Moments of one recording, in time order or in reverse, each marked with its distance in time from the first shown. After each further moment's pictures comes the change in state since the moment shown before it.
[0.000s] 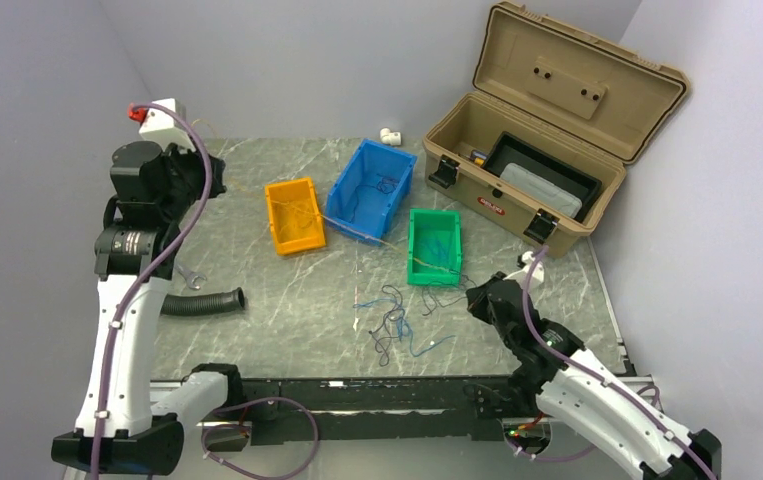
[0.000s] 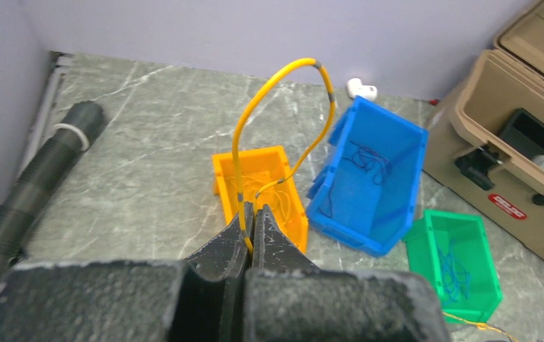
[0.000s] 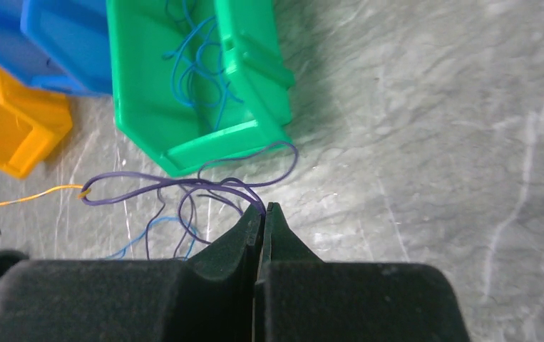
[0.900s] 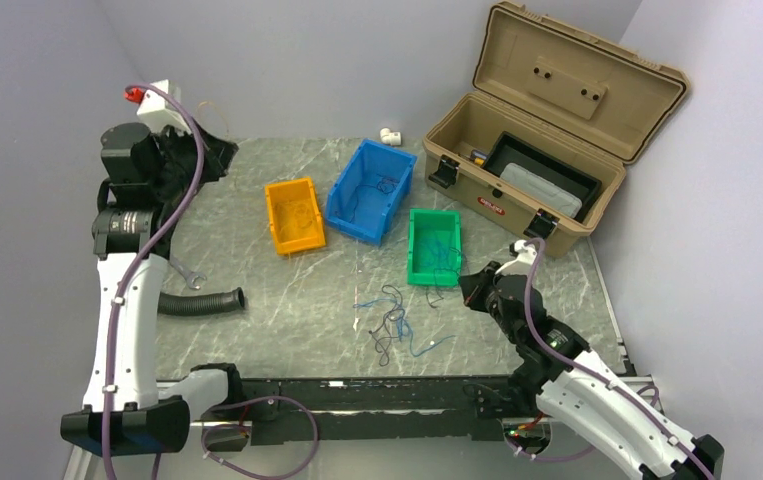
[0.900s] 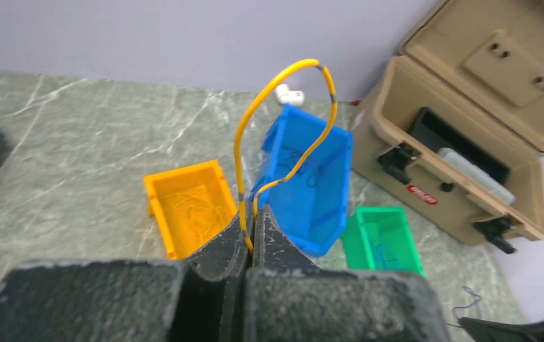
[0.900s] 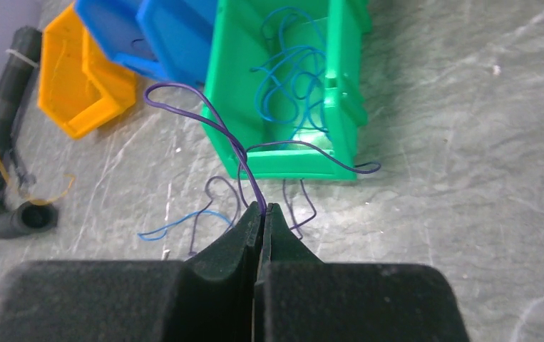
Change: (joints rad) left arm 0.092 0.078 0.045 0.064 0.245 -0.081; right arm -0.003 -0.037 0.037 0.086 -0.069 -0.187
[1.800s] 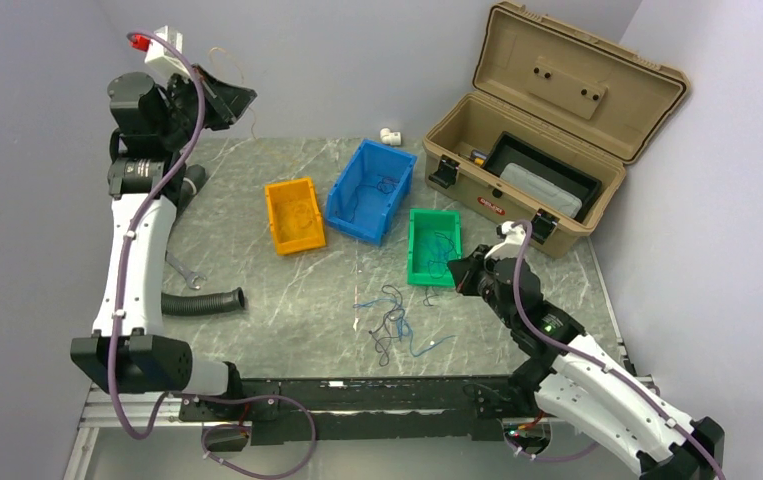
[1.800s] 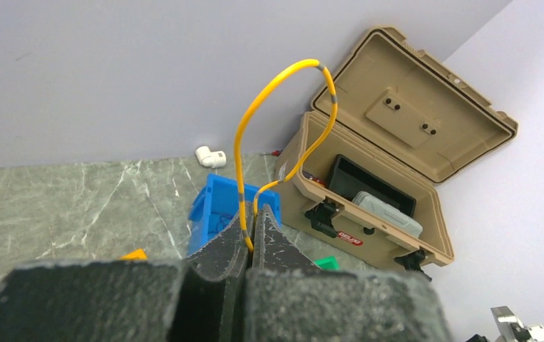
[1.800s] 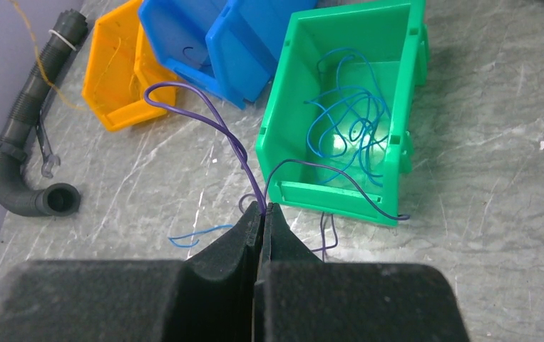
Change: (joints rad) left arm 0.000 0.275 0.217 0.272 0.214 -0.195; right arm 0.000 0.130 0.105 0.128 -0.103 -0.137
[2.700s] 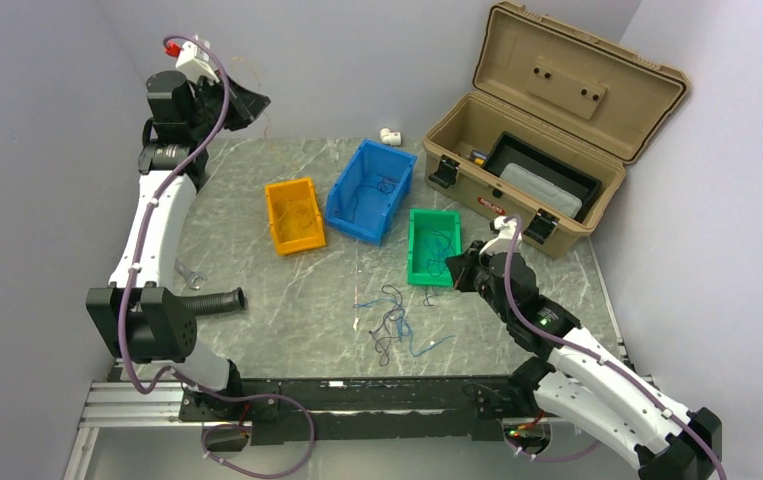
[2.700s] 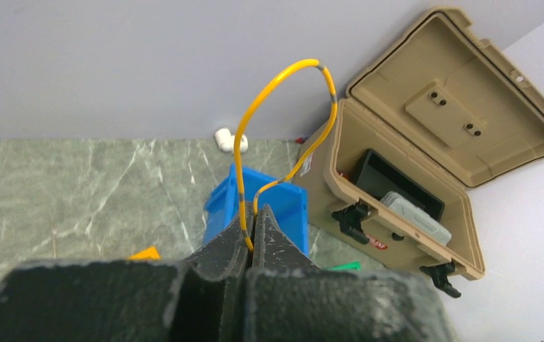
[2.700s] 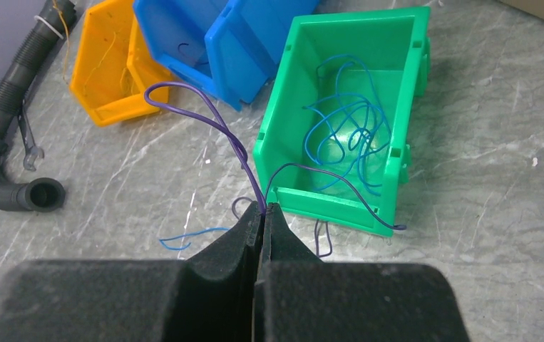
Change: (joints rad) left arm -0.030 0.171 -0.035 0.075 -0.055 0.000; right arm 0.000 0.064 0.030 0.021 -0.006 -0.056
